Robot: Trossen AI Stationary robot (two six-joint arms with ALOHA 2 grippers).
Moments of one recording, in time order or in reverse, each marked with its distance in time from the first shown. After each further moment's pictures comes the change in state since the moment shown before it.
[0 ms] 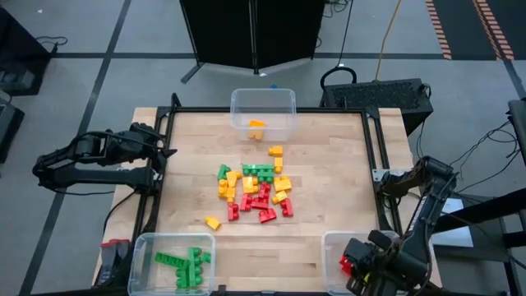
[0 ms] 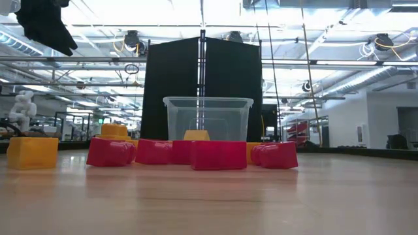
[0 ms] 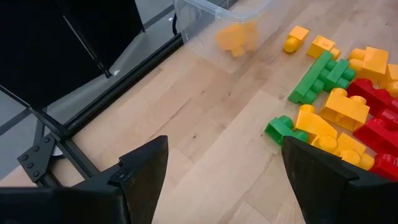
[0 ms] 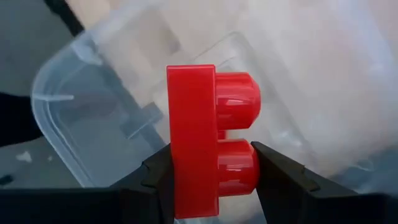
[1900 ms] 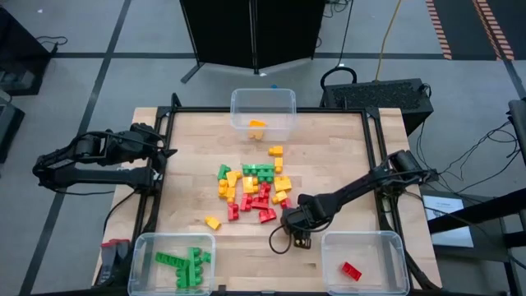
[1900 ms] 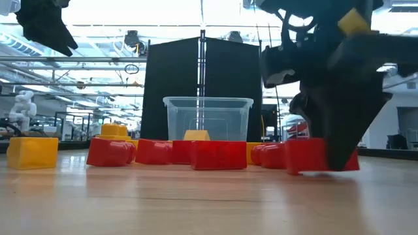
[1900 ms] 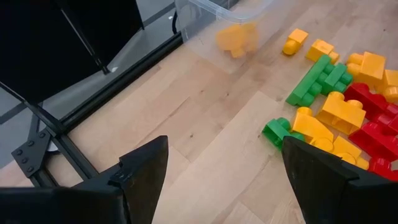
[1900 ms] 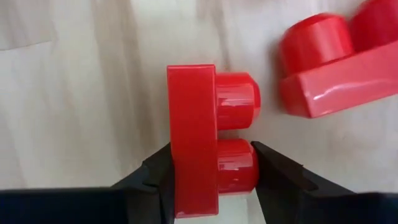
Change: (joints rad) left arm 0.000 0.000 0.000 0.000 0.004 -0.034; right arm -0.644 0.154 -0.413 0.691 -0.157 -1.075
